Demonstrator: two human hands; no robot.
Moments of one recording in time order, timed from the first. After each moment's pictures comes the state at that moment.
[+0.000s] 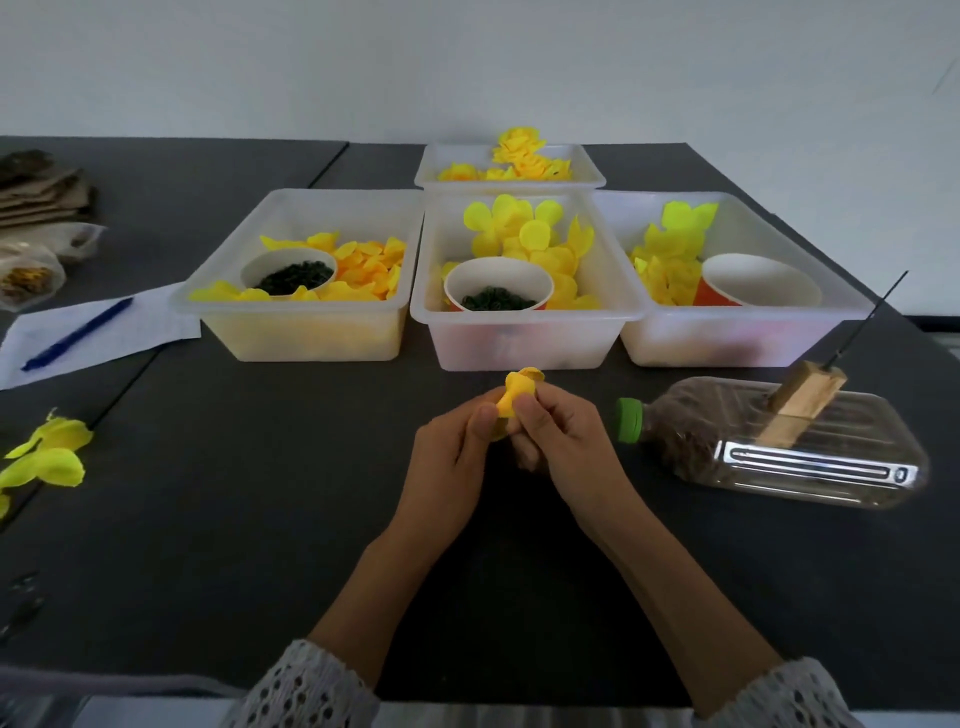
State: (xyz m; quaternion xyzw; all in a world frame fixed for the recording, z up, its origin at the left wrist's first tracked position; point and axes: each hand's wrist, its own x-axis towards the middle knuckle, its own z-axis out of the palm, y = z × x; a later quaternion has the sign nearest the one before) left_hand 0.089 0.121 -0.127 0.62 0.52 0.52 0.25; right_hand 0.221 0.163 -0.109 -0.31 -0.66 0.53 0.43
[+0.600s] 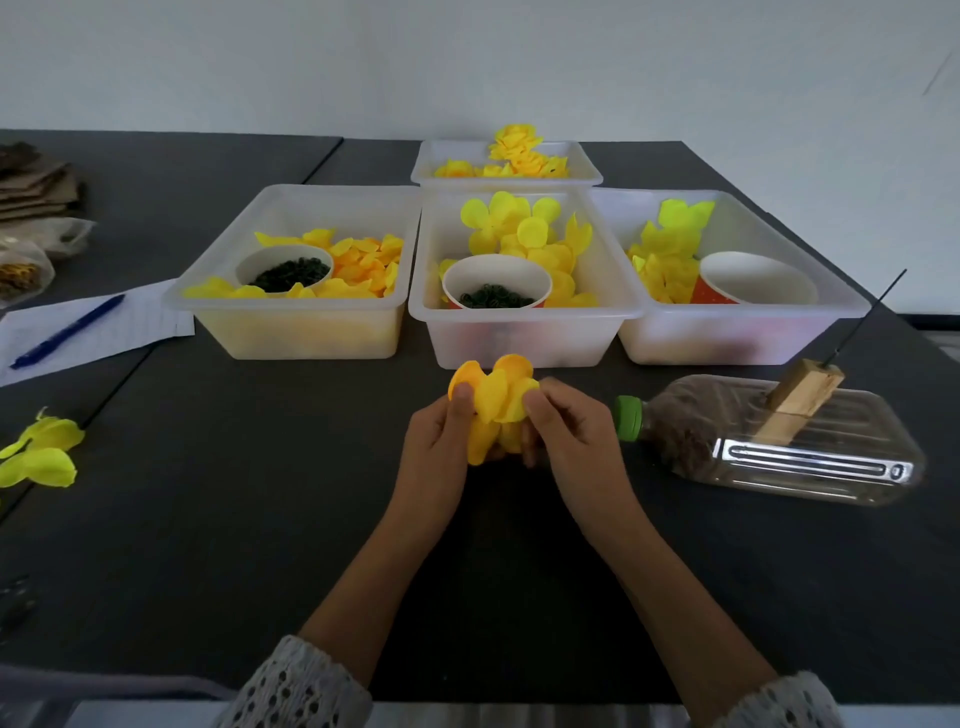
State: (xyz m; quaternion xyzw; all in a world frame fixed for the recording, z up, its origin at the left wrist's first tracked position) left_hand 0.090 0.121 -0.120 0.47 0.53 0.60 0.37; right_hand 0.222 0.161 -0.113 -0.35 -0.66 0.46 0.48
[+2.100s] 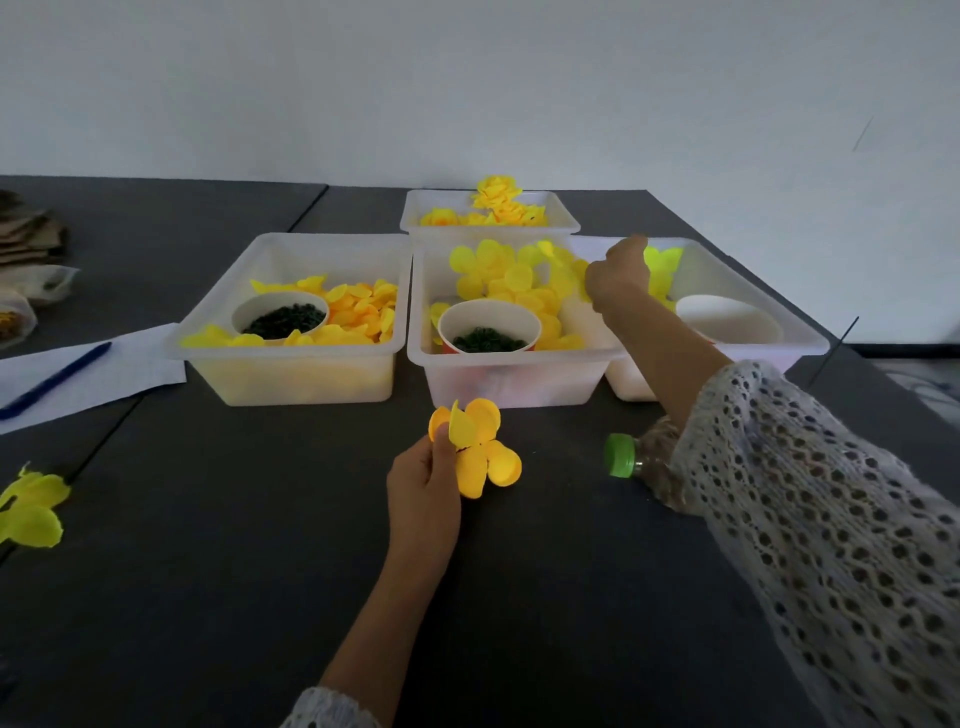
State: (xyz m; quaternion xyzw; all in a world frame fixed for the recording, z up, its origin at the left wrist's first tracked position) left_hand 0.081 0.133 -0.136 0.43 0.61 0.60 0.27; right_hand 0.219 0.352 -0.009 -0.66 -0.52 0.31 0.45
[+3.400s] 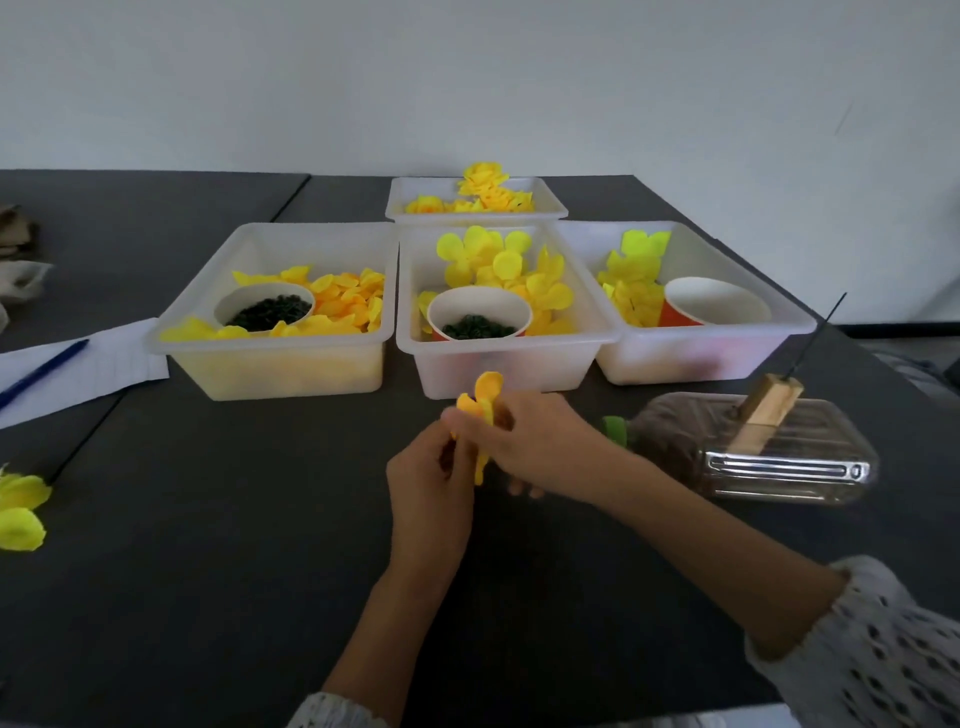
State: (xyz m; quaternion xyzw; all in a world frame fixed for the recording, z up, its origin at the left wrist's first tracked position) left_hand 0.090 0.123 -0.129 0.53 0.59 0.59 0.16; right_hand 0.200 0.176 -0.058 -0.52 -0.79 0.32 0.12
